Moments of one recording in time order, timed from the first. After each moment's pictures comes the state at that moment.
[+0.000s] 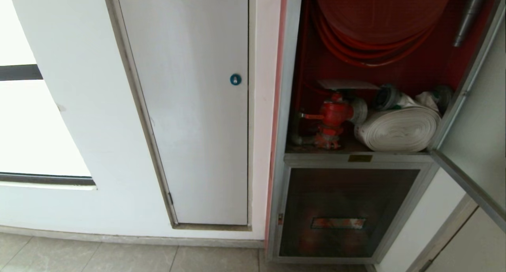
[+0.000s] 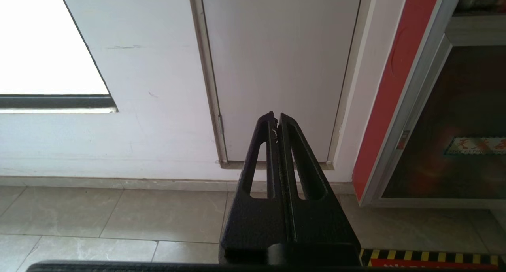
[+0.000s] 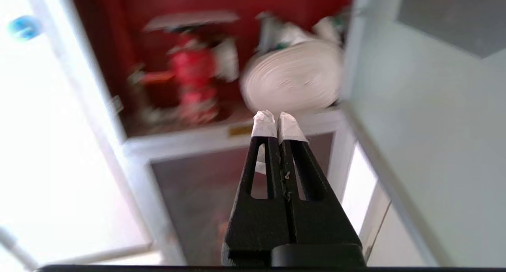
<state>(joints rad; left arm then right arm) 0.01 0.00 0.00 0.00 -0.02 0.02 -0.21 0.66 -0.49 -0.27 -0.05 0.05</state>
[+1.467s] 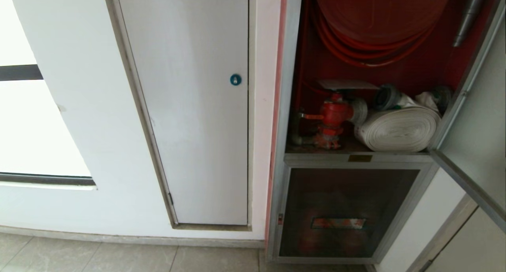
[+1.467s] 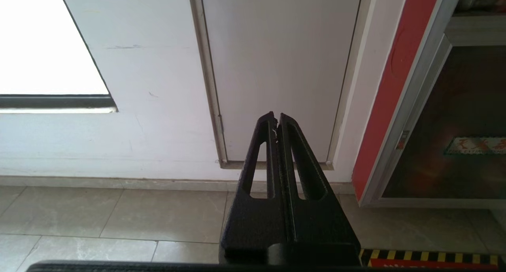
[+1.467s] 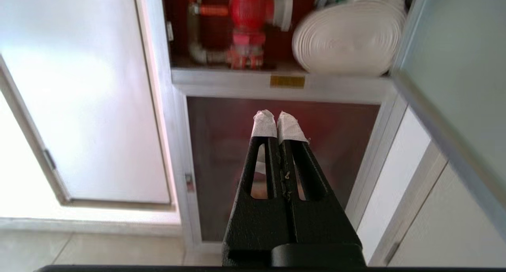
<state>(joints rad) 0.01 0.00 0.00 0.00 -0.02 0.02 0.00 0.00 -0.02 -0.13 -0.03 -0.03</state>
